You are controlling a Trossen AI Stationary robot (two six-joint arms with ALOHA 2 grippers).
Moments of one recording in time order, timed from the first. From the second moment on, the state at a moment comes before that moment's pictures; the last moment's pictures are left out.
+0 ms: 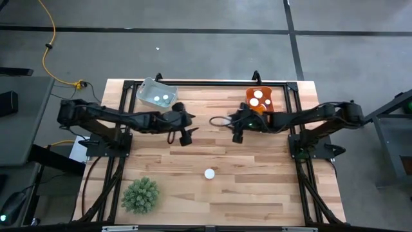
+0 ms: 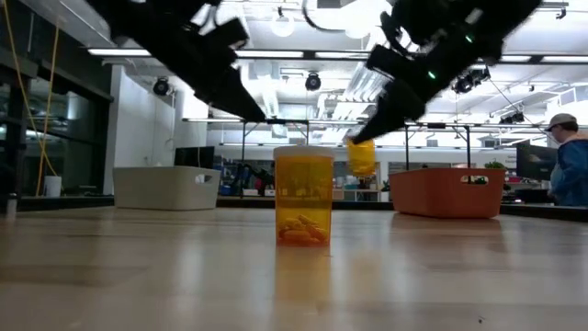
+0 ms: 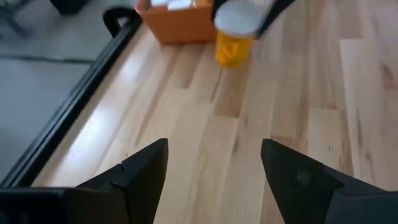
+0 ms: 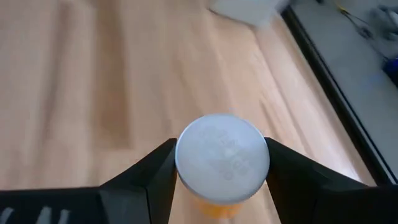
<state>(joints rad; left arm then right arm) 0.16 1.37 0.75 0.02 -0.33 0.05 -0.09 1.38 0.71 0.01 0.28 -0.13</state>
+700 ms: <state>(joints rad) 0.19 1.09 0.53 0.30 -0.33 0.04 -0.26 0.84 0.45 -0.32 0.62 0.32</state>
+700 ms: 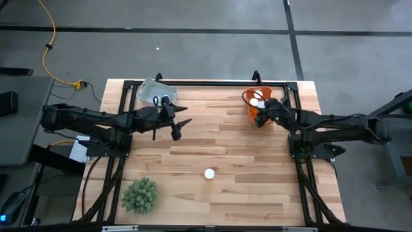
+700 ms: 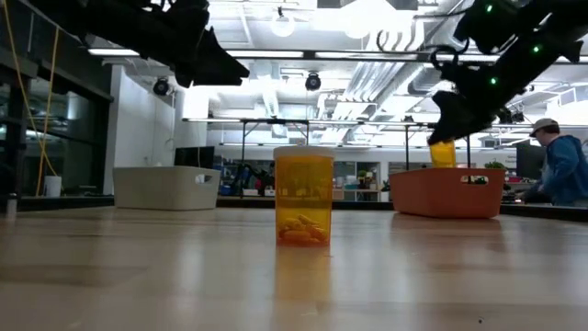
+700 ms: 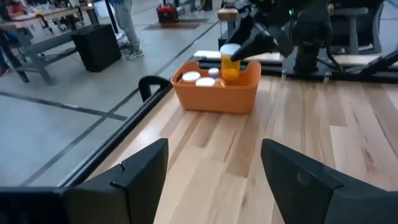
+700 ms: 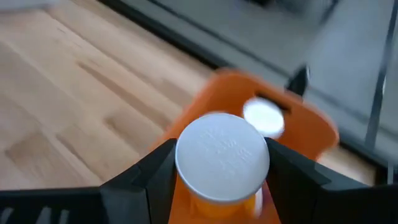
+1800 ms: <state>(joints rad) 0.19 1.09 0.53 0.30 -0.33 0.06 -0.46 1.06 0.47 -0.36 0.46 0.42</state>
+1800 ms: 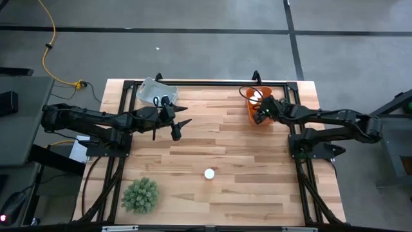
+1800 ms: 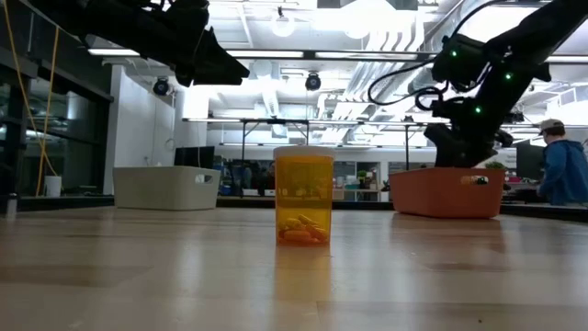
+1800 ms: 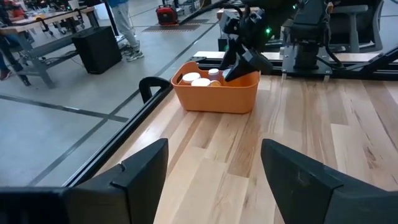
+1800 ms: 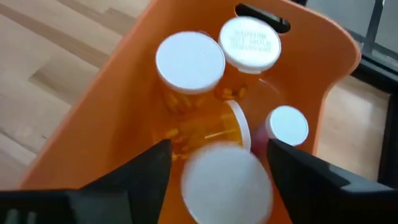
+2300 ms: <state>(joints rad) 0.19 1.09 0.53 0.30 -0.35 0.05 -0.30 1.01 0.56 -0.13 0.39 0.21</state>
